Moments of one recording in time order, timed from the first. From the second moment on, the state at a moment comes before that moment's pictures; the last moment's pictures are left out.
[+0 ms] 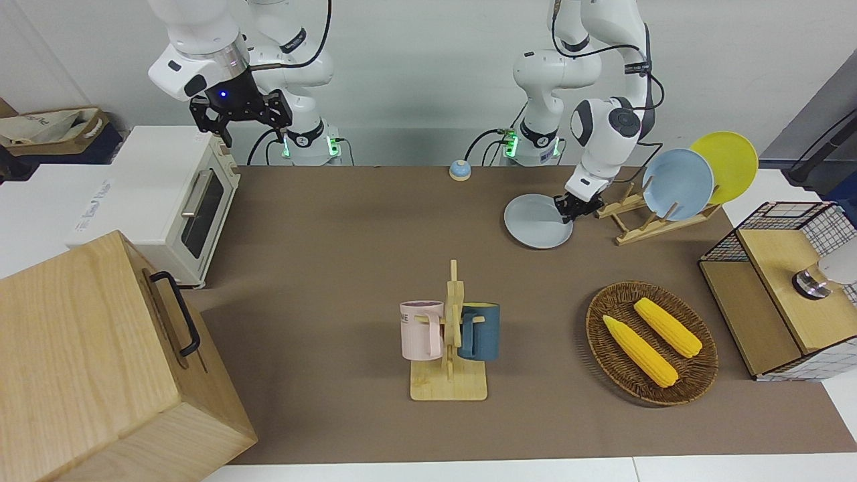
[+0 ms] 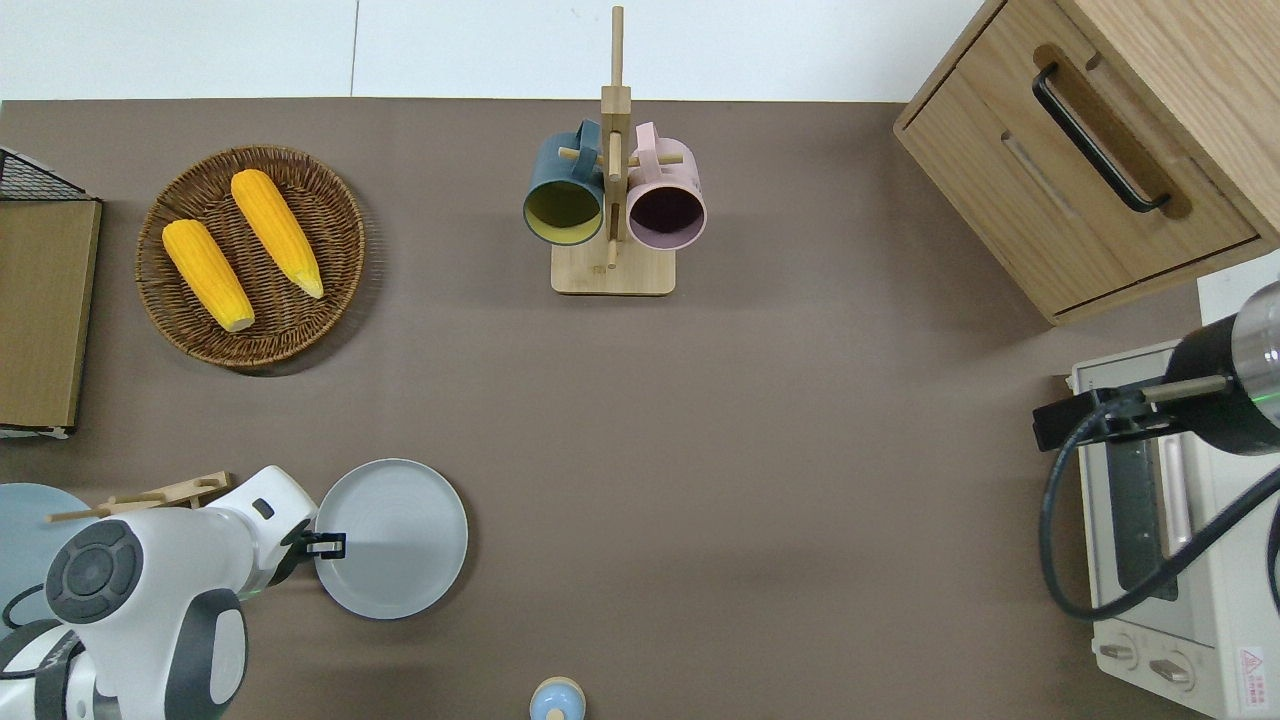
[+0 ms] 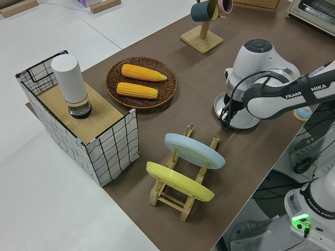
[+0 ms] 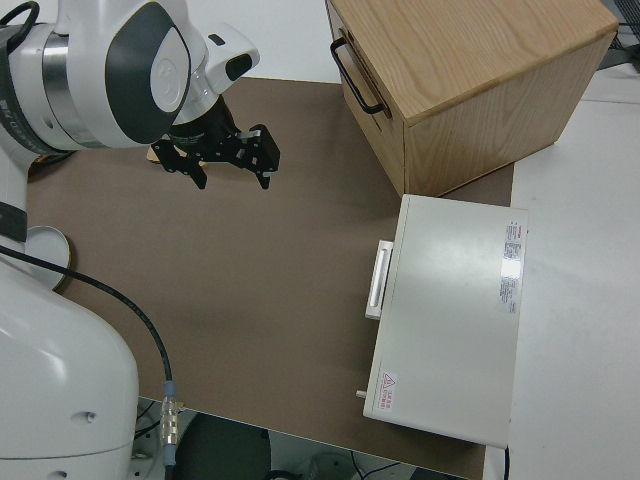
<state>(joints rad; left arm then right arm) 0.02 -0.20 -0.05 -2.68 -0.07 2.44 0.05 -0.03 -0.02 0.14 -1.48 0.00 1.33 0.02</state>
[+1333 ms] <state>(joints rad) -0.28 -0.14 -0.05 -2.60 -0.08 2.46 -0.28 -0.03 -0.02 0.14 -1.48 0.00 1.33 0.02</state>
